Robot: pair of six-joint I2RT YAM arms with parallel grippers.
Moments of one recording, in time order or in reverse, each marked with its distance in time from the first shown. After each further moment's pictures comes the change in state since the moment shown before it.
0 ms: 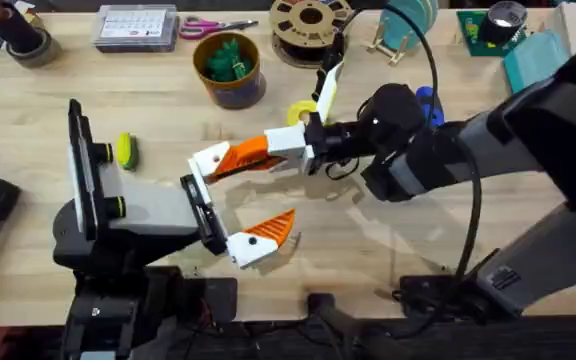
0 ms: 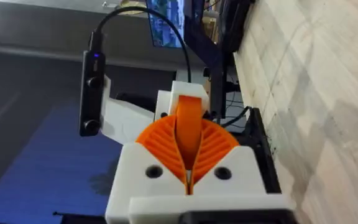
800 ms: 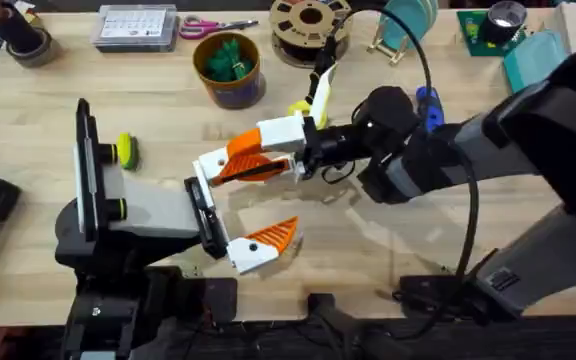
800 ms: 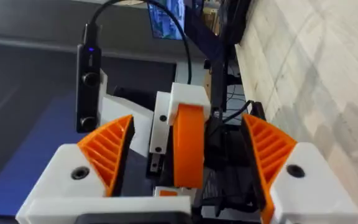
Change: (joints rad) left arm -0.008 0.000 0.000 -0.005 0.039 0.000; right arm 0.029 0.002 0.005 -0.006 -0.004 0.004
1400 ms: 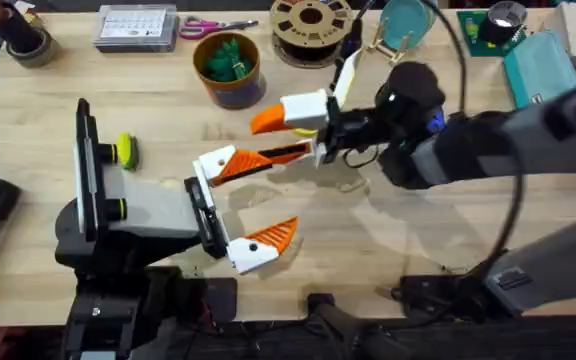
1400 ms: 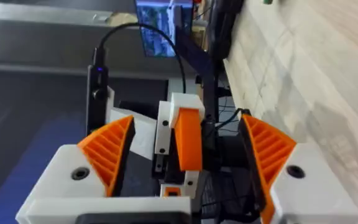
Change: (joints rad) left arm 0.000 0.000 0.000 0.000 0.001 0.000; right arm -0.140 -0.106 0.000 -0.221 -0.076 -0.068
